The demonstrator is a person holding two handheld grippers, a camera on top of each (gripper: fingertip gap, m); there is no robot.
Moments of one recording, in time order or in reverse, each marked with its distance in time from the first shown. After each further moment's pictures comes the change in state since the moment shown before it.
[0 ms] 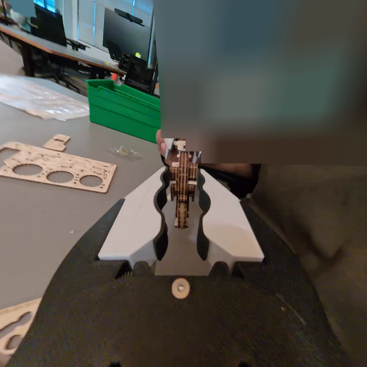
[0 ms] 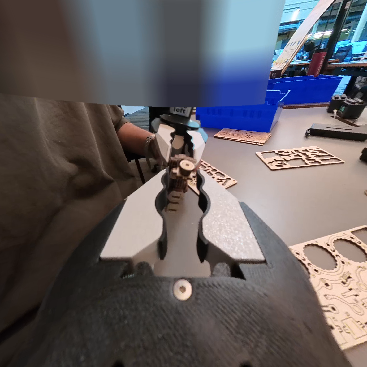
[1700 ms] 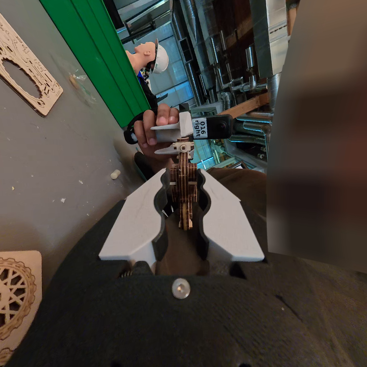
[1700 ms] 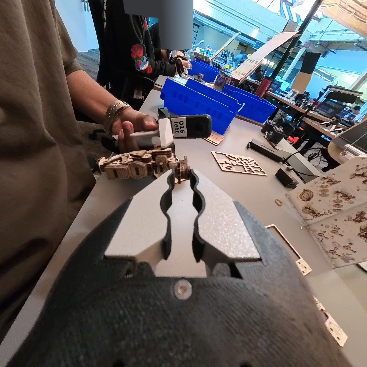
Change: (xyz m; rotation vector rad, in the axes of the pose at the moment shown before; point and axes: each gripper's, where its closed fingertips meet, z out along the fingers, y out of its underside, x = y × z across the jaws) left arm -0.010 0.008 -0.002 0.049 0.265 -0.846; right arm 0.013 0.005 -0.003 -0.118 0.222 -0.380
